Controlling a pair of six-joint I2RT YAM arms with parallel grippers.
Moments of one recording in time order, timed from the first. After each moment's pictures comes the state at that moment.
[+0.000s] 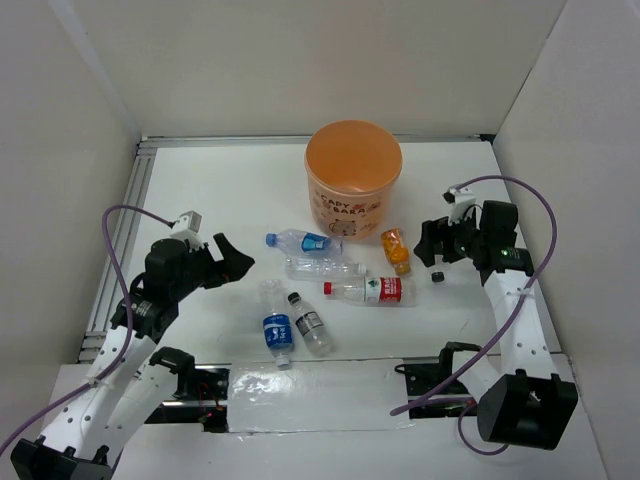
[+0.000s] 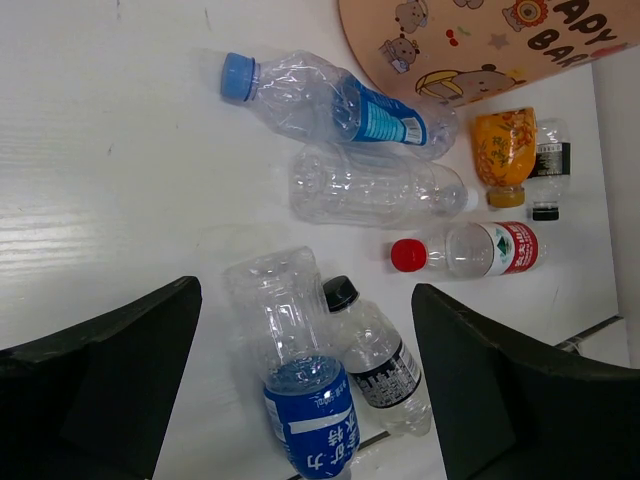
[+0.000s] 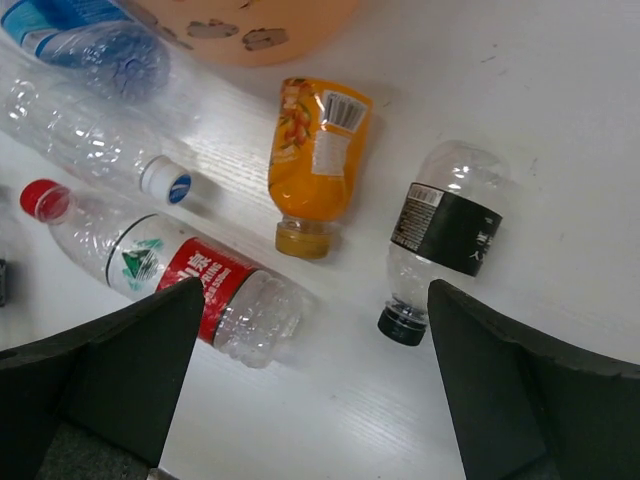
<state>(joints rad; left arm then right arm) -0.28 0.64 0.61 -0.44 0.16 -0.61 -0.16 0.97 0.82 -0.60 -0.53 -0.29</state>
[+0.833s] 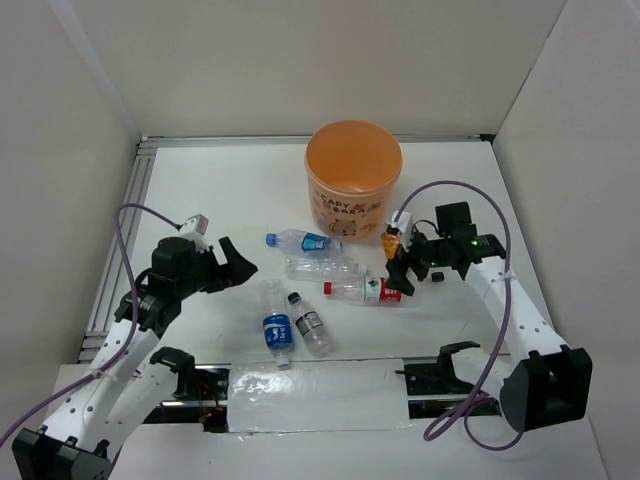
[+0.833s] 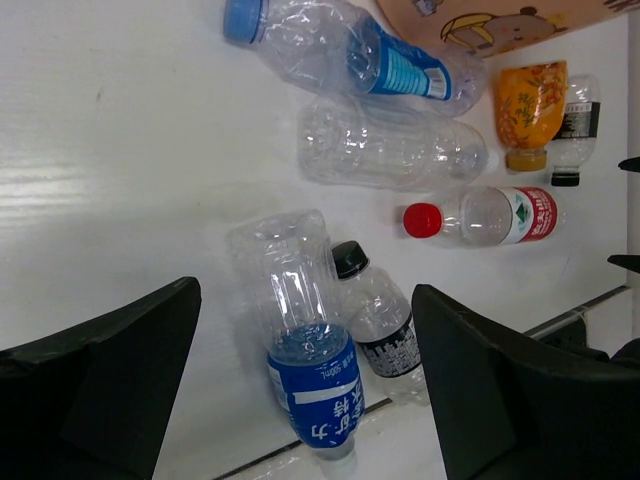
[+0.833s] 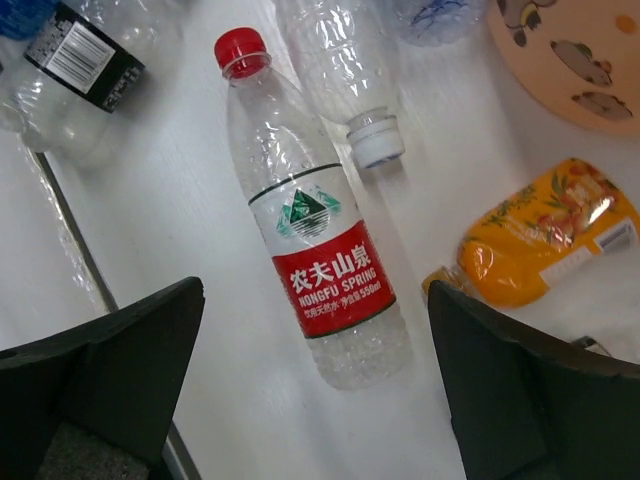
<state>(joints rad) -0.28 0.69 0.61 -0.49 0.20 -0.61 0.14 1.07 0.85 -0.78 -0.70 -0.72</state>
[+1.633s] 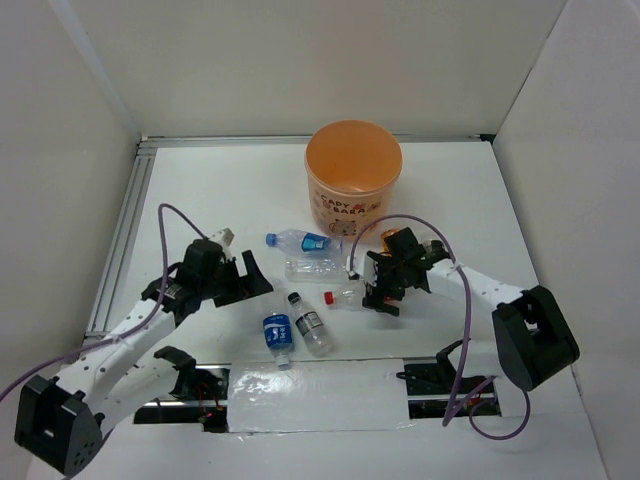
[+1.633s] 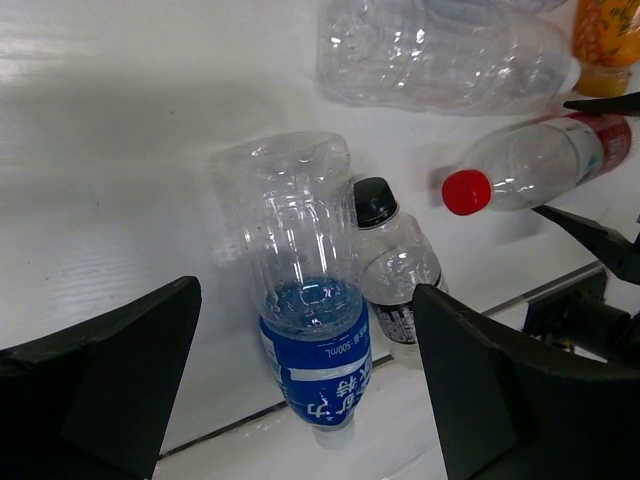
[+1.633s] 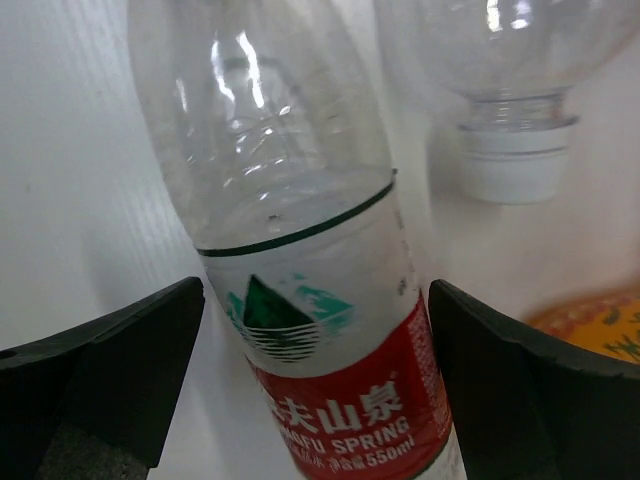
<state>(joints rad) -0.40 0.85 0.56 -0.49 0.21 -0.72 0.45 1.31 0.65 -0.46 -0.37 -0.88</state>
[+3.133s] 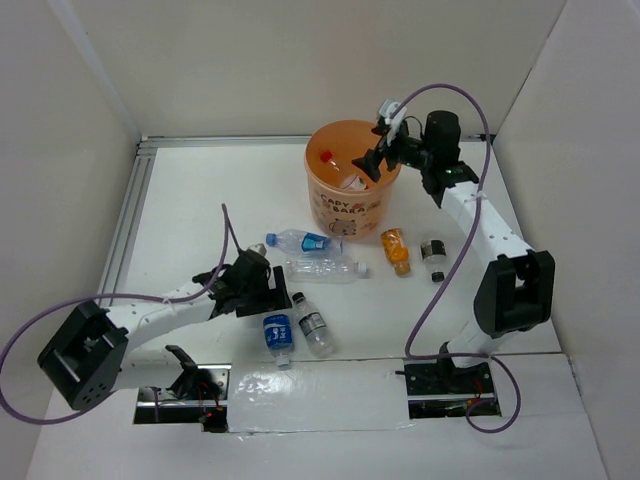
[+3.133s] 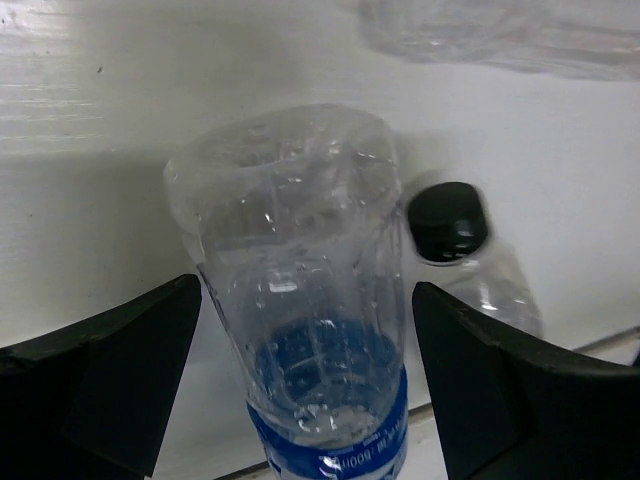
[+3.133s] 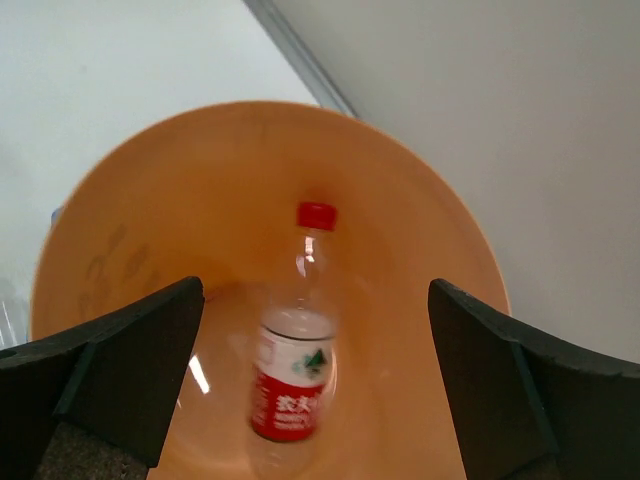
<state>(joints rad) -0.68 1.19 0.55 -0.32 0.00 -0.84 0.20 1.59 1.36 0.02 -0.71 -0.48</state>
